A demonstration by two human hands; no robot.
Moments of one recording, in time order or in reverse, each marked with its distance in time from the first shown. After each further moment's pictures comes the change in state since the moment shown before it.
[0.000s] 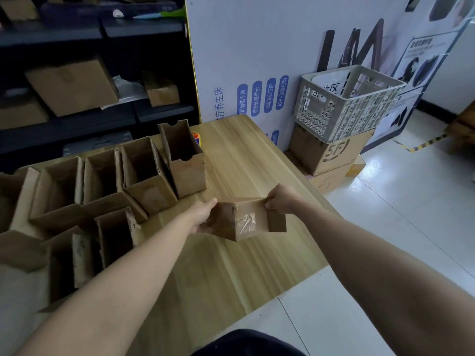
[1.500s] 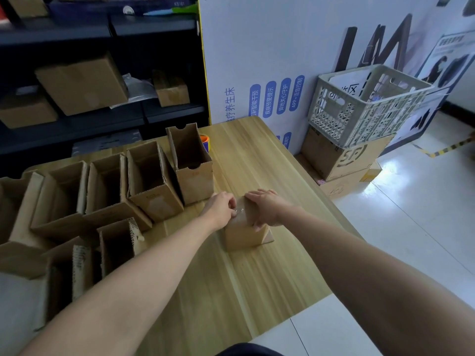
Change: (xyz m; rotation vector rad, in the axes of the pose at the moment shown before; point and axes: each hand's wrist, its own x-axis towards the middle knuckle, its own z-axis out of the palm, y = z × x) left_hand 0.029 0.033 0.014 0.847 0.178 0.559; right_hand 0.060 -0.031 0.020 -0.397 -0.114 -0.385
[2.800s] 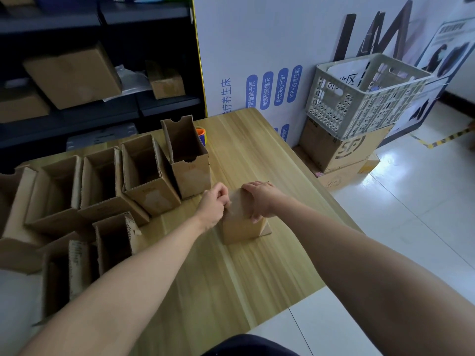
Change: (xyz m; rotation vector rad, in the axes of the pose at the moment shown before) left_hand -0.011 -0.007 0.009 -0.628 0.062 -0.063; right_hand -0.005 -0.010 -0.006 0.024 0.035 0.049
